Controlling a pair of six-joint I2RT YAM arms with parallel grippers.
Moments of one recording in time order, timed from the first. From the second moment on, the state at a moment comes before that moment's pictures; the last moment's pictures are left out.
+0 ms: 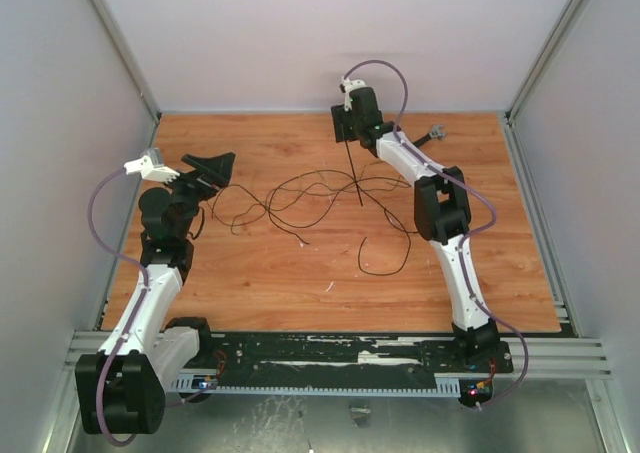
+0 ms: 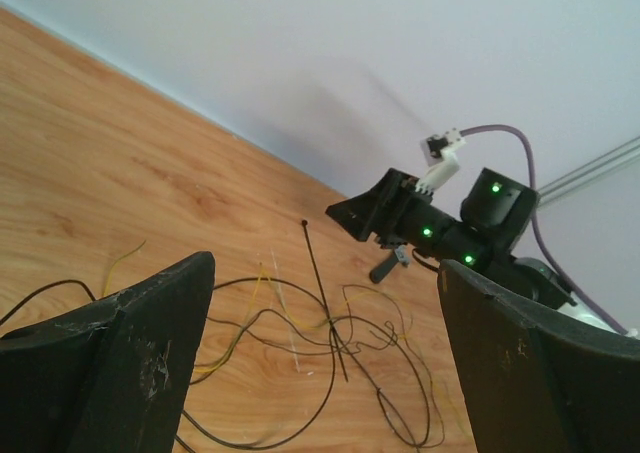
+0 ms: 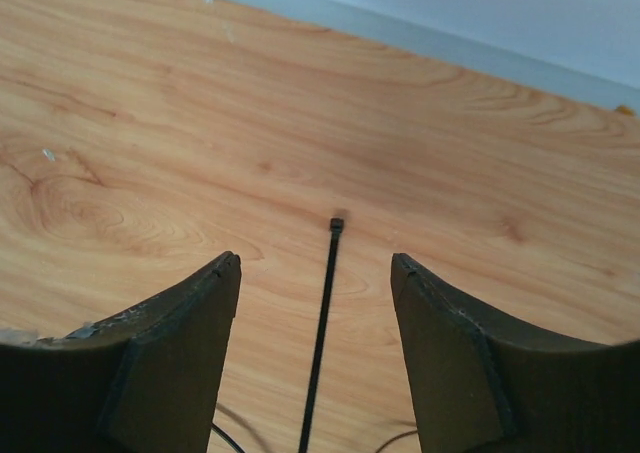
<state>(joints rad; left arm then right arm) 0.02 0.91 0.53 0.47 0.17 -0.78 0.41 2.44 2.15 -0.21 0.06 0.09</state>
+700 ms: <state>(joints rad) 0.02 0.97 0.53 0.49 0.18 -0.78 0.42 2.58 2.20 -0.25 0.07 0.09</state>
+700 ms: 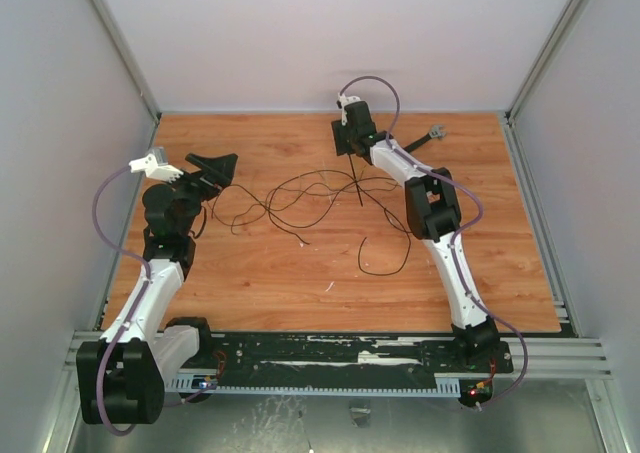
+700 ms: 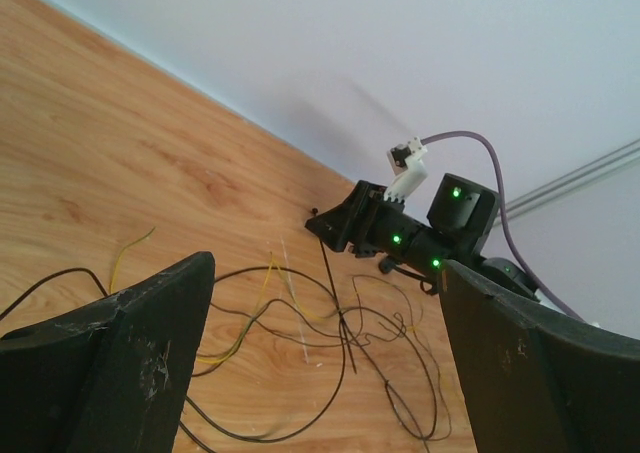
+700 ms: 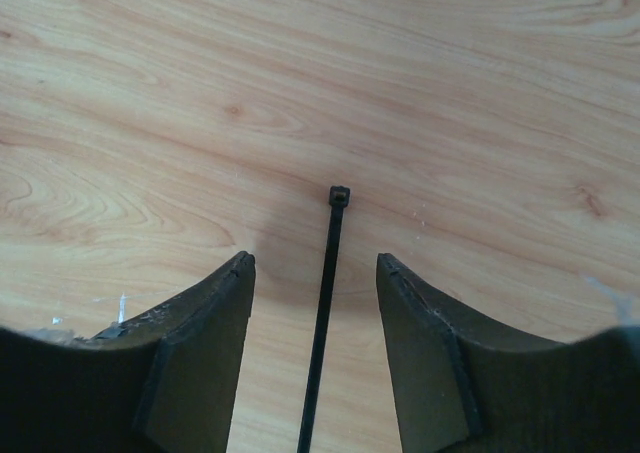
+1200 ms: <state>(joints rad) 0.02 0.97 0.53 0.49 0.18 -0.77 0.42 2.65 2.28 -0.23 0.08 0.10</state>
